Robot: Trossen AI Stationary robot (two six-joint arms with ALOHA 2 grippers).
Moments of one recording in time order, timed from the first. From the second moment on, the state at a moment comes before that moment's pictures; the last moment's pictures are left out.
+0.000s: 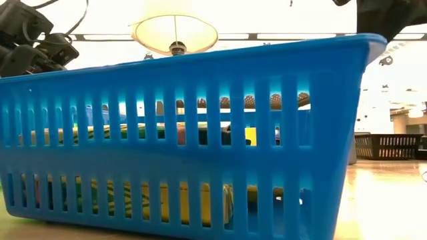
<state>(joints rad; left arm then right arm) 0.15 0.11 0.12 -0.44 0.00 -0.03 0.50 1.42 1.24 -1.16 0.25 1.46</state>
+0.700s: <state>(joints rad) 0.15 0.11 0.12 -0.44 0.00 -0.03 0.57 1.71 1.25 -1.08 -0.05 1.79</state>
